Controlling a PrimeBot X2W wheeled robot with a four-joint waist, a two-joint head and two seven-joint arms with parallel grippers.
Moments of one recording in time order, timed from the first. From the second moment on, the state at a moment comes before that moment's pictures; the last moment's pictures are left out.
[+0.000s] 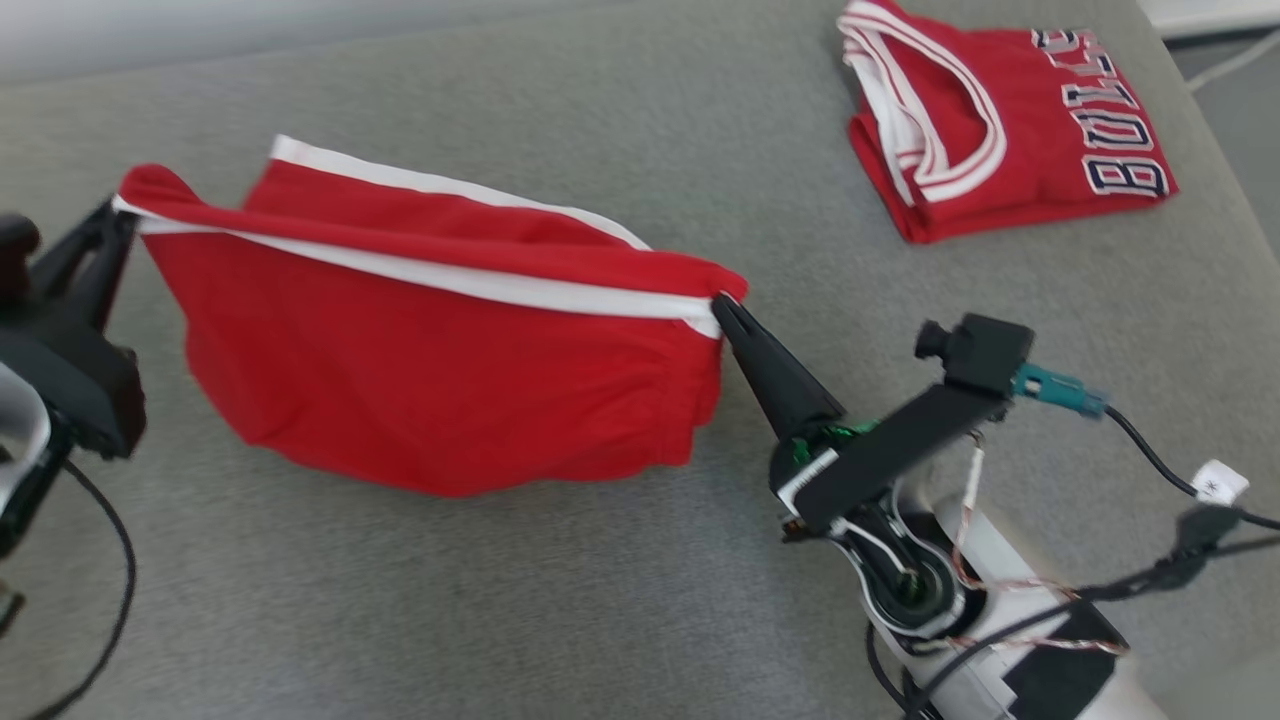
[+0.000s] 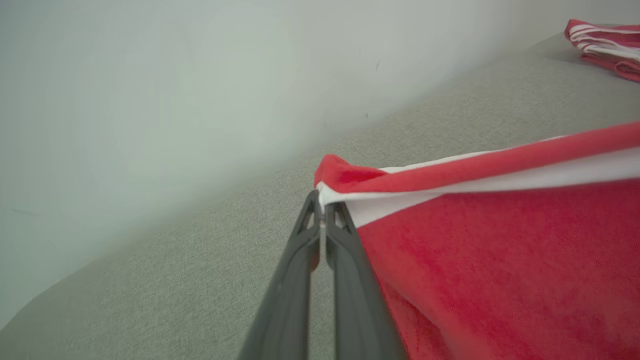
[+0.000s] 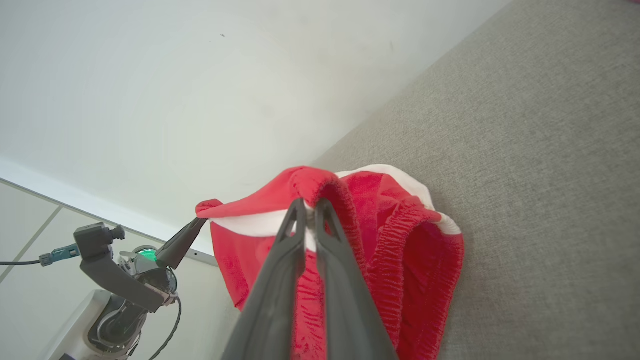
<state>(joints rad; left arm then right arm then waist) -0.79 0.63 -0.38 0.21 -0.41 -0.03 0.15 -0.56 -0.21 0.68 0.13 1.17 0.13 -0.02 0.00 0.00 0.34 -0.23</state>
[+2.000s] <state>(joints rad) -0.57 0.60 -0.40 0.26 -0.53 0.10 -0.19 -0.26 -0.17 0.46 0.00 0.66 0.13 -0.26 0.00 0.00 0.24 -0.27</state>
